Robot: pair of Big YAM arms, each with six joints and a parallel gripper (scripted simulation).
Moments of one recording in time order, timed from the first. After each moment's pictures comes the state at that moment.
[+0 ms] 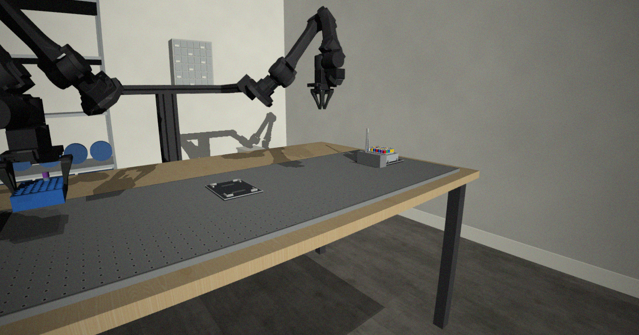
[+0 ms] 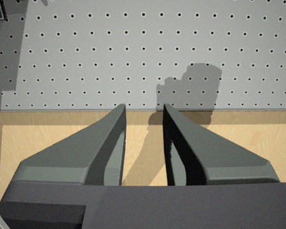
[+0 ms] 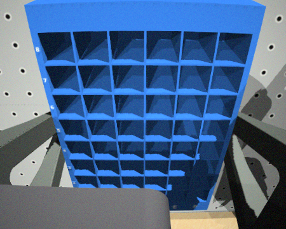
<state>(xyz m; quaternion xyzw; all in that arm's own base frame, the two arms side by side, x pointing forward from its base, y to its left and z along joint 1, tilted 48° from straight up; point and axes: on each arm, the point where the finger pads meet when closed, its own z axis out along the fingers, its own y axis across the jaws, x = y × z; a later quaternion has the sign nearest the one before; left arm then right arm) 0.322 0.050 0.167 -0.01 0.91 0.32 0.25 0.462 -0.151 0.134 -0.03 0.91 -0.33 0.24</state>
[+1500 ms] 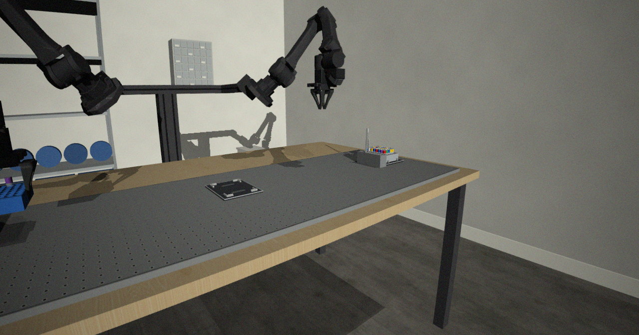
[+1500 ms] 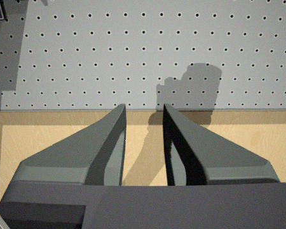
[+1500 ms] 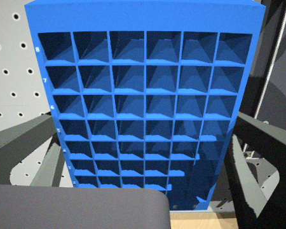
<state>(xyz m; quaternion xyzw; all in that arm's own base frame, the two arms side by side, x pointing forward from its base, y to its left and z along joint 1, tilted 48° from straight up) 0.322 0.050 0.167 -0.01 0.91 0.32 0.25 0.455 -0.204 0.176 -0.03 0.91 -0.33 0.23</state>
